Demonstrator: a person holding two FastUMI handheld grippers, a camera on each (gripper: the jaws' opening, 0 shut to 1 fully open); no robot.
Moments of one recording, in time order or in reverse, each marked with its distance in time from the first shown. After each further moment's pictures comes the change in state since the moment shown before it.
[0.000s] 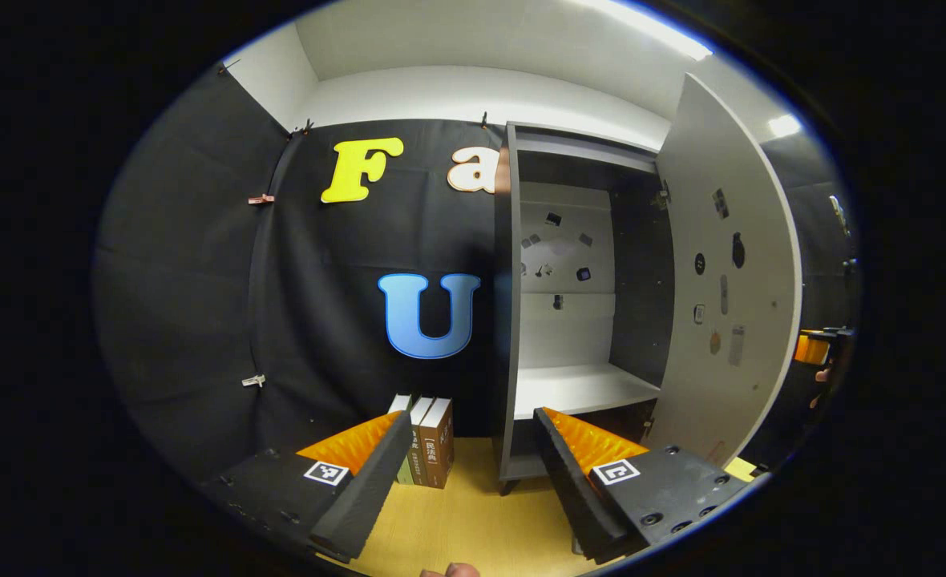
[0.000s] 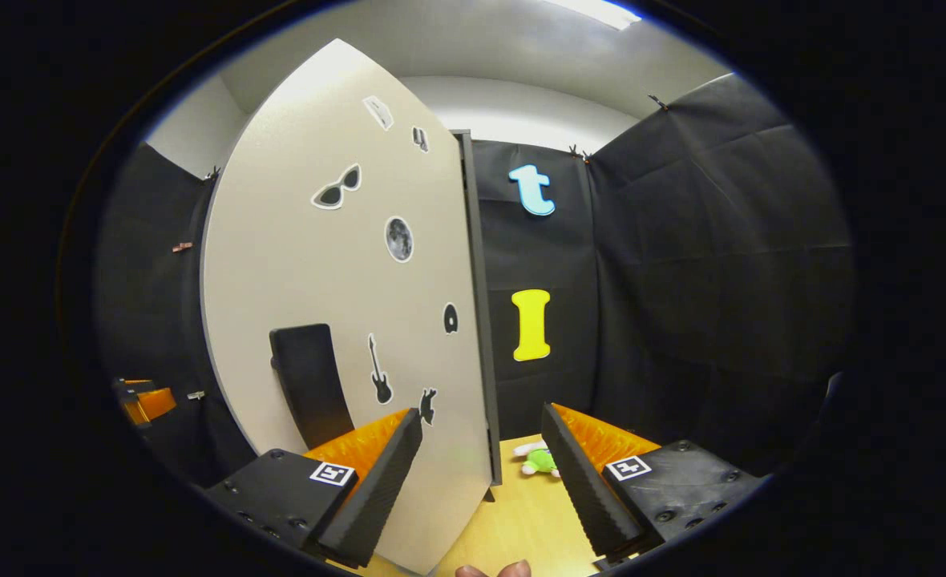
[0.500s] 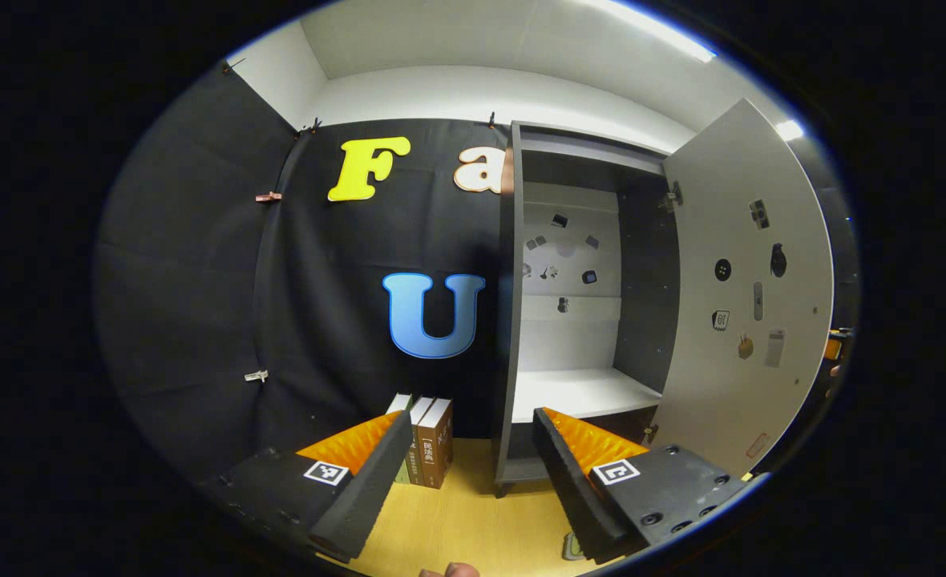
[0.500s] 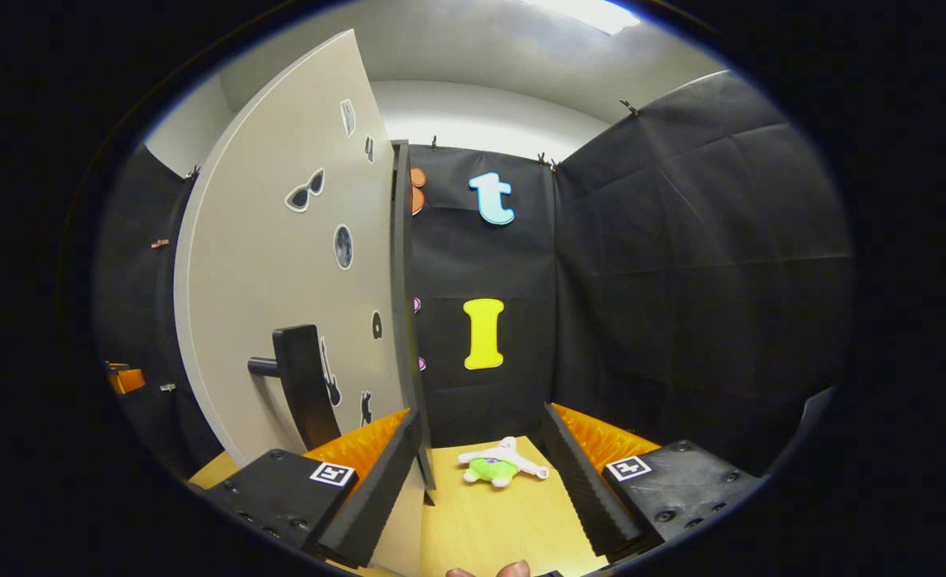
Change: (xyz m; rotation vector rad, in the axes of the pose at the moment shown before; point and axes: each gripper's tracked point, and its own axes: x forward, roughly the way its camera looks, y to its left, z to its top) left arm 0.004 -0.012 0.003 -0.017 -0.003 0.030; right arm -0.009 -0.121 0.020 -0.014 -0.029 -0.089
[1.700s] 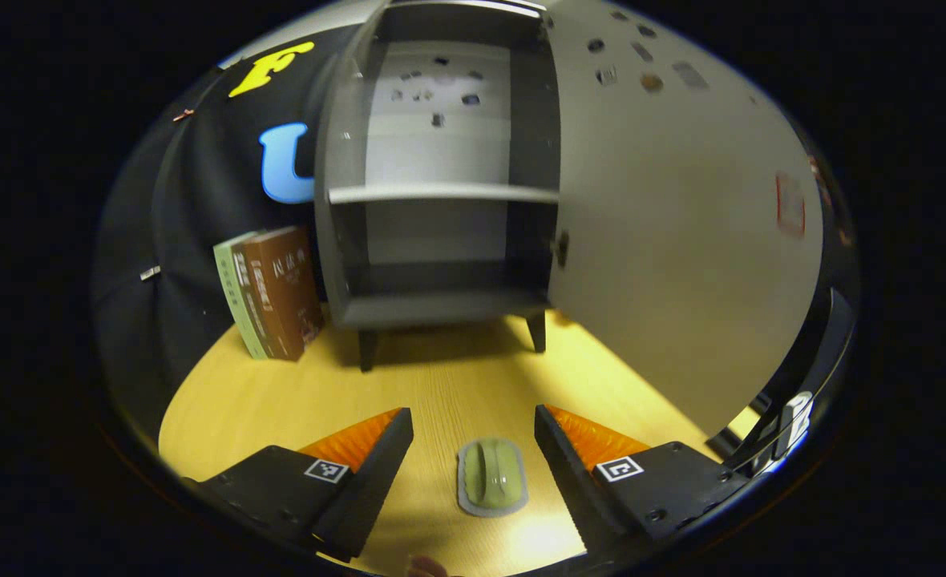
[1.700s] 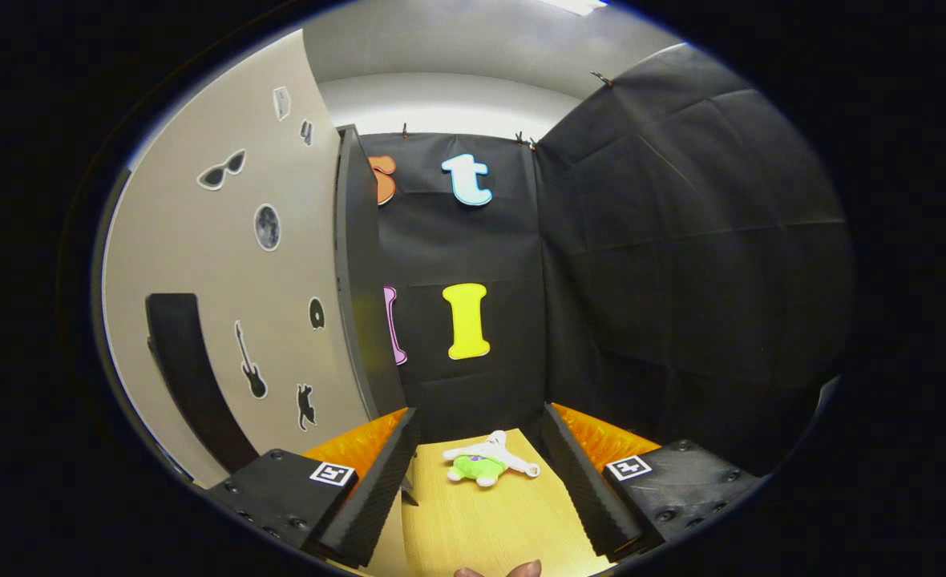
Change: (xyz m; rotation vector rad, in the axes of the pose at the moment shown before) left arm 0.026 -0.206 -0.269 0.006 0.297 -0.246; right arm 0.039 -0.063 -0.016 0.033 0.025 -0.029
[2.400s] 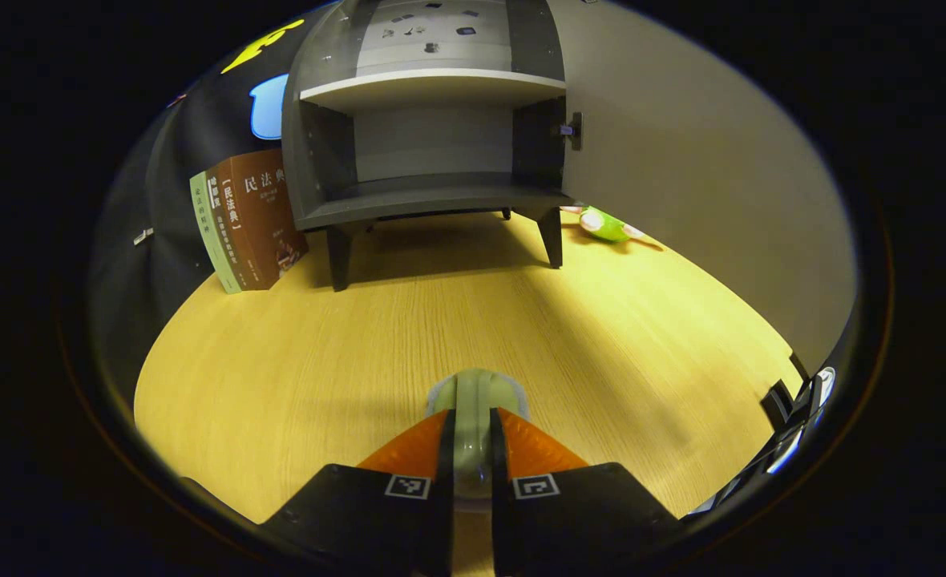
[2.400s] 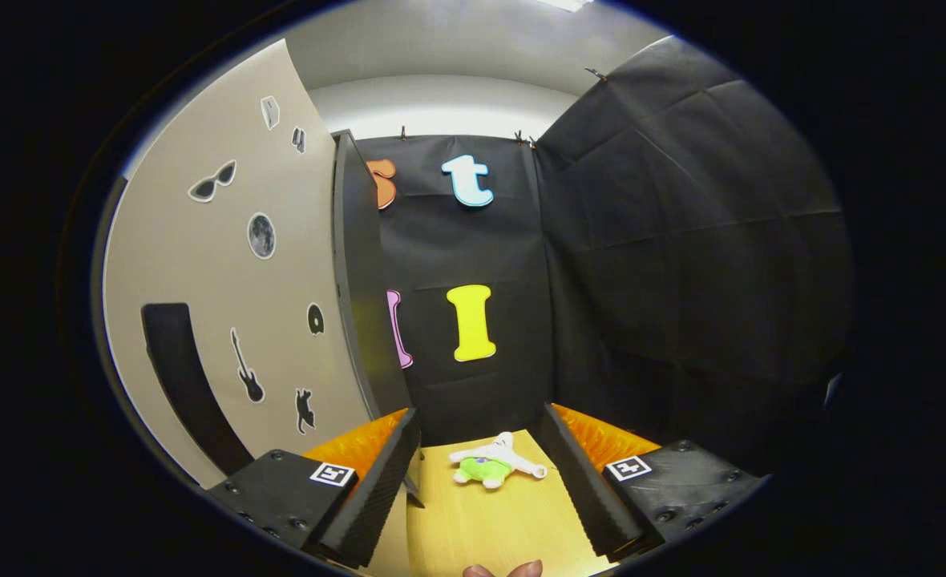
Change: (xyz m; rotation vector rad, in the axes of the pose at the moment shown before) left arm 0.079 -0.028 -0.180 0.030 0.319 0.052; right arm 0.007 -0.017 -0.007 0.045 0.022 0.022
